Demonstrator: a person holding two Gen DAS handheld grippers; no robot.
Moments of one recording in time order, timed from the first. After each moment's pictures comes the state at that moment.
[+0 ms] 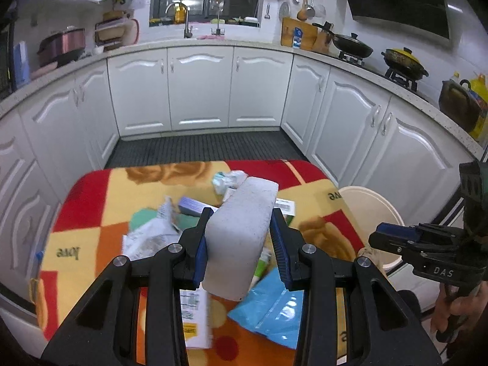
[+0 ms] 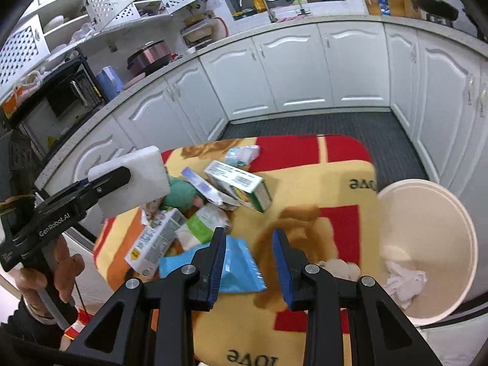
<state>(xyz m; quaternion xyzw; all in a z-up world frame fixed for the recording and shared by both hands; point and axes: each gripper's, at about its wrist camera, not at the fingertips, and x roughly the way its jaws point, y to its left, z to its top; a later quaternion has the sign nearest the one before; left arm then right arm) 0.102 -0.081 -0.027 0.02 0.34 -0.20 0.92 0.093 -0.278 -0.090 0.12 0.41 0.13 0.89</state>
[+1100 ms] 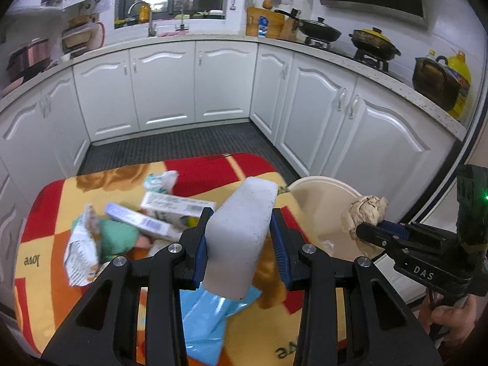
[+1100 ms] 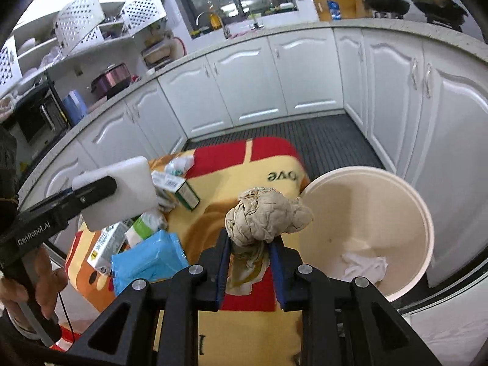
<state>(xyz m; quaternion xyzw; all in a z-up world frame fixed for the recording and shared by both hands) 0.081 -0.177 -0.025 0.05 0.34 -0.26 0.90 0.052 -0.349 -0.097 0.14 0.38 0.04 0.91</state>
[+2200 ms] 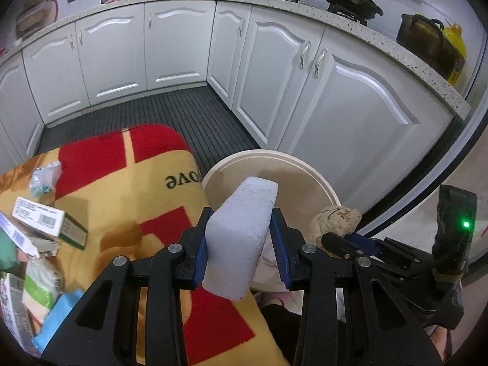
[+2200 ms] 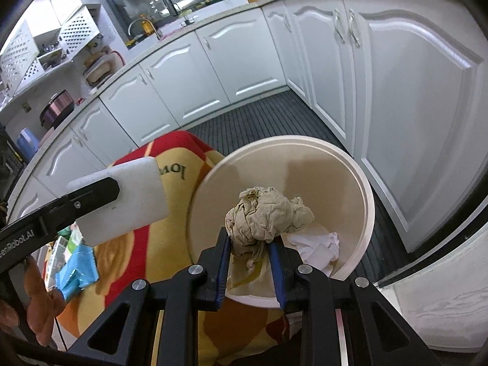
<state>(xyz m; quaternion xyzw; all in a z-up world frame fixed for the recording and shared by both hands) 0.111 -0.328 -0.083 0.06 0.43 -0.32 0.84 0.050 -0.464 -0.160 0.21 0.42 -0.05 0.88</state>
